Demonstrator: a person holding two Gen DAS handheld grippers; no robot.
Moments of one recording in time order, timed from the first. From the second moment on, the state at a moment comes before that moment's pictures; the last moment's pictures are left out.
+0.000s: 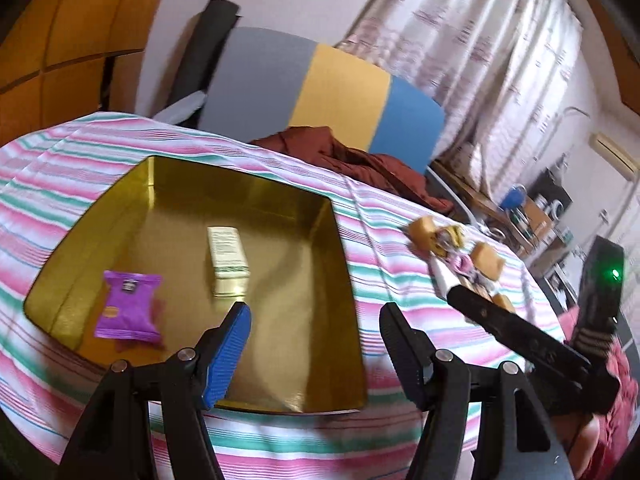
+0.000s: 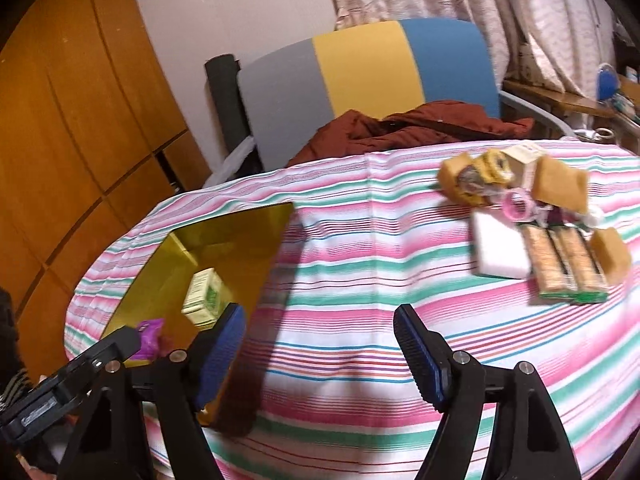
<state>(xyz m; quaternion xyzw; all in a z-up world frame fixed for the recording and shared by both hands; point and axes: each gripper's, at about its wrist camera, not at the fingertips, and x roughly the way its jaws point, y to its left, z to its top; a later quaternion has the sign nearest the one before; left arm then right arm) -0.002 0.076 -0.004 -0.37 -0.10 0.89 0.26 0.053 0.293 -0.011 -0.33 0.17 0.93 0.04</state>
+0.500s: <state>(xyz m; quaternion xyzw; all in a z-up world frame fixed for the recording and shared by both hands) 0.044 0.137 -0.008 -0.37 -0.04 0.86 0.34 0.077 0.373 -0.032 -0.36 0.15 0.91 0.12</state>
